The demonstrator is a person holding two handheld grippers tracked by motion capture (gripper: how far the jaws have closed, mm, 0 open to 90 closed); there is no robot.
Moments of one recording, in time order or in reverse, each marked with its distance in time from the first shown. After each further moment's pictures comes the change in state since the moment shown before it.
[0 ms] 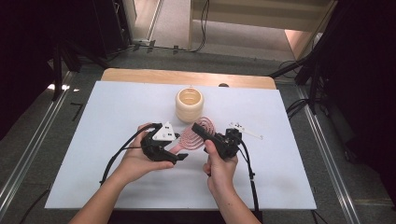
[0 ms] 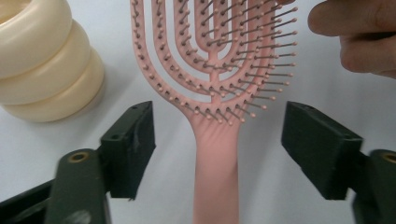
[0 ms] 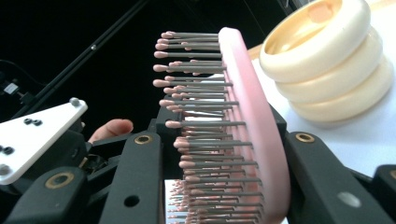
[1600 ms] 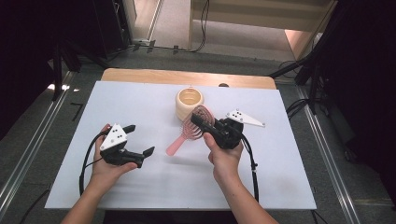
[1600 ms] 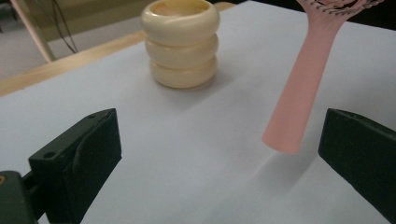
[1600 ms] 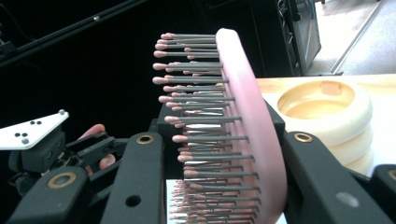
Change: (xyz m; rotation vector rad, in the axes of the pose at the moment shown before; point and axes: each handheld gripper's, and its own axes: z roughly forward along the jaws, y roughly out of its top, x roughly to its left) left arm 0.018 -0.086 -0.067 -0.299 0.305 -0.210; right arm 0.032 0.035 -0.001 0.003 -0.021 -0.314
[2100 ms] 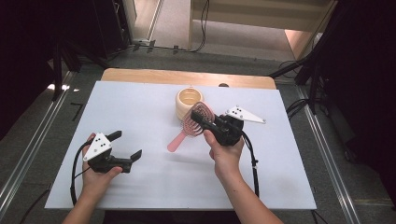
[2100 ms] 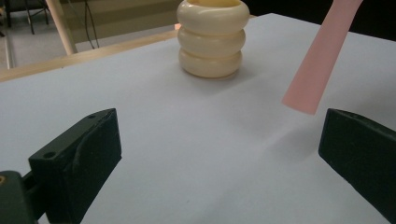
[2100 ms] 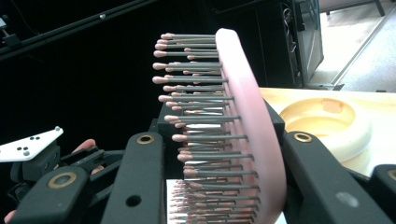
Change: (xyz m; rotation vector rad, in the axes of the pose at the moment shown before) left arm 0.012 -0.035 -0.021 -0.048 0.063 -0.060; right arm 0.000 0.009 0.002 -0.008 0.015 -0.056
